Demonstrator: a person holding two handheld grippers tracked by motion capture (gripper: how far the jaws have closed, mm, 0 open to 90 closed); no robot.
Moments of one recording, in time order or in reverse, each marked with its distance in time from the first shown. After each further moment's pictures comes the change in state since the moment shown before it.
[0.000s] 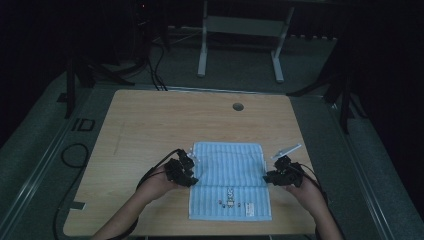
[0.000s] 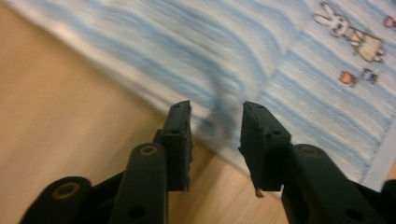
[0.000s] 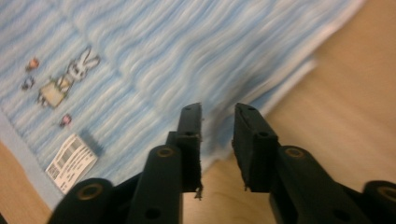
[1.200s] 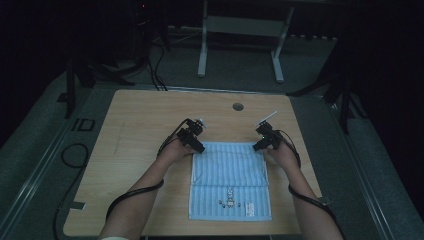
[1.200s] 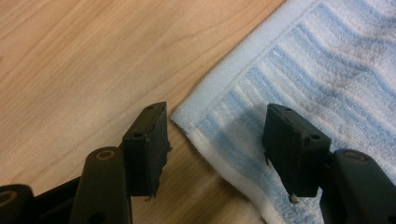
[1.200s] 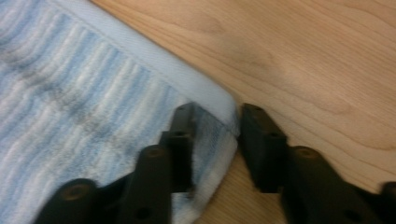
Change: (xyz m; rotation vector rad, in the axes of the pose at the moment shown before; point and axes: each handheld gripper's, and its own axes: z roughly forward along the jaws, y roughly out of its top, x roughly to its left) left arm 0.092 0.077 0.059 0.050 0.140 -0.167; right arm -0.078 0.097 0.077 0.126 -0.144 0.134
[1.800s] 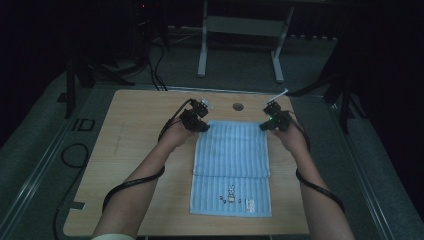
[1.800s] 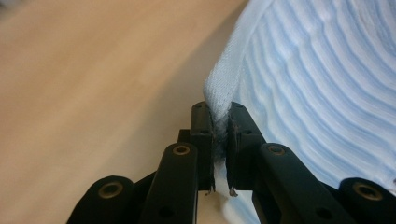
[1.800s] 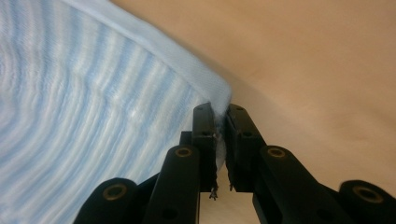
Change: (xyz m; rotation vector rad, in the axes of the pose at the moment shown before) left arm -0.011 0.046 -0.099 -0.206 0.026 0.089; right arm -0.009 0.037 -0.088 -0.134 -0.053 -0.026
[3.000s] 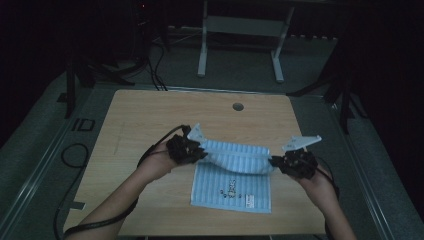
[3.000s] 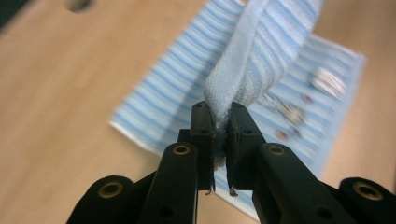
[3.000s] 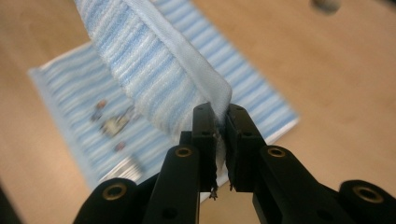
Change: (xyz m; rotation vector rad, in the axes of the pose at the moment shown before) left arm -0.078 -0.083 -0.063 -0.077 -0.161 0.252; right arm 0.078 -0.132 -0.085 -0.237 0.104 -0.188
